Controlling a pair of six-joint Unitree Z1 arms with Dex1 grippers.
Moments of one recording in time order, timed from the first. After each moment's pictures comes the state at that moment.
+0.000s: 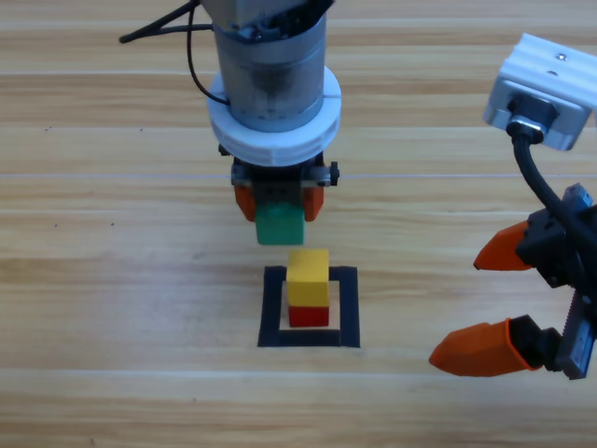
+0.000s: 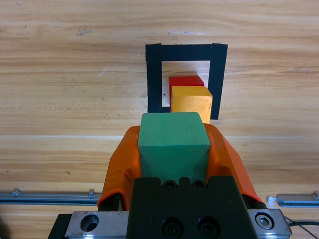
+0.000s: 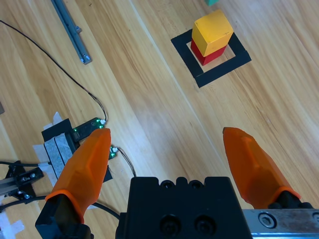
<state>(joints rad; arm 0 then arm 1) -0.91 2.18 -2.11 1.38 0.17 -0.99 1.10 1.45 -0.98 0.43 0.08 0.06</state>
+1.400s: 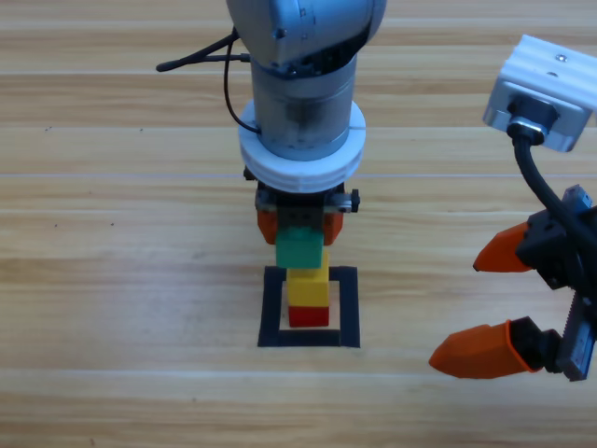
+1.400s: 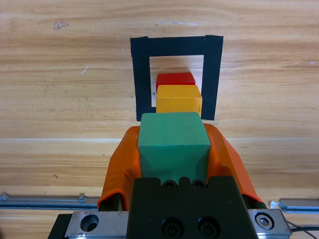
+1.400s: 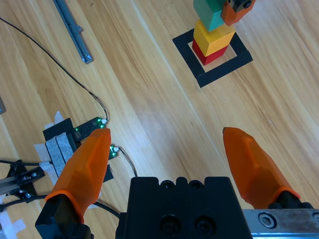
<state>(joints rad) -0.93 2.25 -2.14 1.38 0.15 -0.99 1.10 1.45 -0.98 0.43 0.08 0.06</state>
